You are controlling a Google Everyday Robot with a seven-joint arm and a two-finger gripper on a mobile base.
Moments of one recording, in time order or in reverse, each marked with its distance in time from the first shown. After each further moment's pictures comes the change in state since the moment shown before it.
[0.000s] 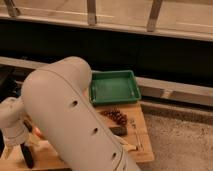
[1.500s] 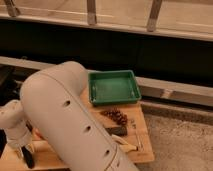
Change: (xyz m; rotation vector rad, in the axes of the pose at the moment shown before) arm 0.001 -0.006 0.026 0.017 0.075 0.029
